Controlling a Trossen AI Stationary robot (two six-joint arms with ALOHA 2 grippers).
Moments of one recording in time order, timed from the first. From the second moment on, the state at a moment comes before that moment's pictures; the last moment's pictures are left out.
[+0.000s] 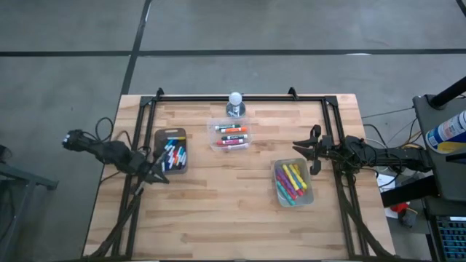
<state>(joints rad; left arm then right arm) -0.36 0.10 0.13 0.06 0.15 0.04 -0.05 0.17 0.01 0.24 0.11 0.10</state>
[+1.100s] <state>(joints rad) -0.36 0.08 0.01 0.00 -0.02 -0.01 -0.05 0.17 0.01 0.24 0.11 0.10</state>
